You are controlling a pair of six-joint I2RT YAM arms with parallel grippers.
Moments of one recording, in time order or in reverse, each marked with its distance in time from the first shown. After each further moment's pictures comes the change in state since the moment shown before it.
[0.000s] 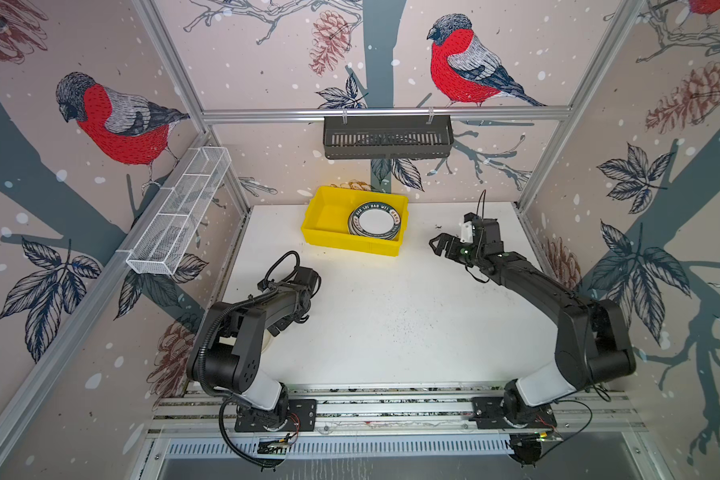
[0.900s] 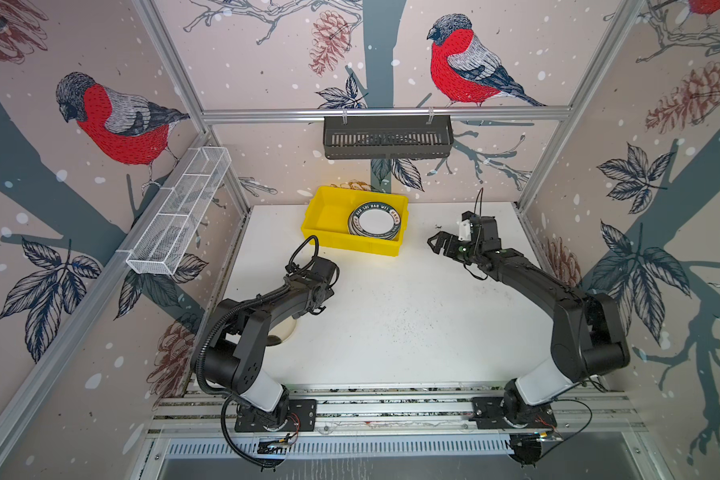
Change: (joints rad) left arm -0.163 0.044 0.138 0.090 0.135 0.110; right arm -0.003 0.040 0.037 -0.012 -0.017 0.000
